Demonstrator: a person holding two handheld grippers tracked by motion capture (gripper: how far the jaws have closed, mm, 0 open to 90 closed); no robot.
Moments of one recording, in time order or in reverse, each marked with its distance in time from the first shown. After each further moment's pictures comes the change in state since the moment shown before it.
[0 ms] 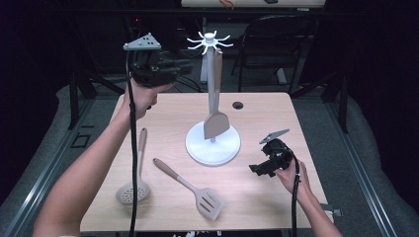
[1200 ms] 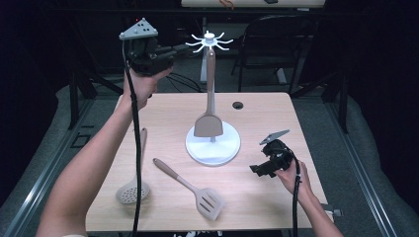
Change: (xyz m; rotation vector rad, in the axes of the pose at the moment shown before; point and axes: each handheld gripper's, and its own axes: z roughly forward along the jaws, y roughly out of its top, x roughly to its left) left arm -0.002 0.020 -0.007 -0.087 0.085 0.047; right arm 0.001 -0.001 -0.002 0.003 -0.005 -0.018
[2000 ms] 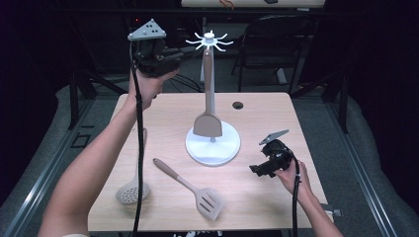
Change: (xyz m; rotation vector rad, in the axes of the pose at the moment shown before) left arm -0.006 0.003 0.012 0.030 -0.018 0.018; right arm 0.001 0.000 0.001 -0.006 0.000 0.002
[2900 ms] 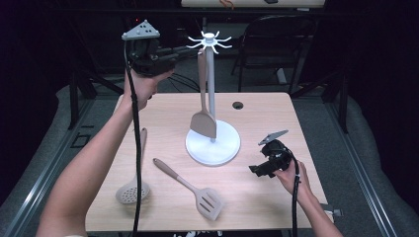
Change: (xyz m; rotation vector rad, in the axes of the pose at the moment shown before) left arm 0.010 -0.008 -0.008 0.018 0.018 -0.036; right arm 0.002 0.001 -0.001 0.011 -0.002 -0.008
